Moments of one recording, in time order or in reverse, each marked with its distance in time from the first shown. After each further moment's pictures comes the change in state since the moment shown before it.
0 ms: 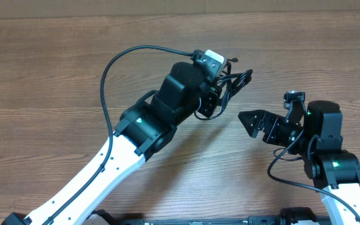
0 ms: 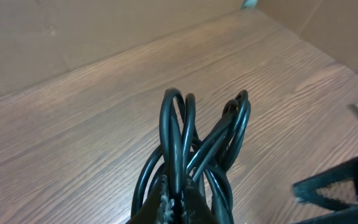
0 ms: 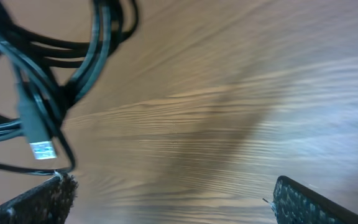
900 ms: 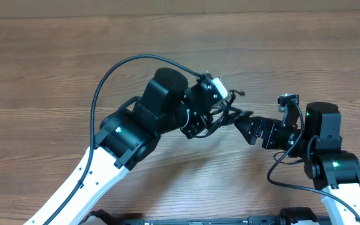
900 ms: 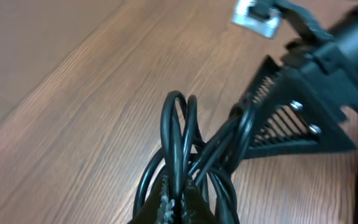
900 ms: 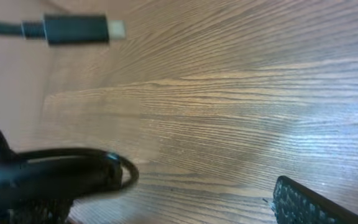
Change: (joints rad) left arm 0.039 -0.100 0.000 -0.217 0.298 0.427; right arm 0.000 0.000 0.000 -0.058 -0.053 -0.127
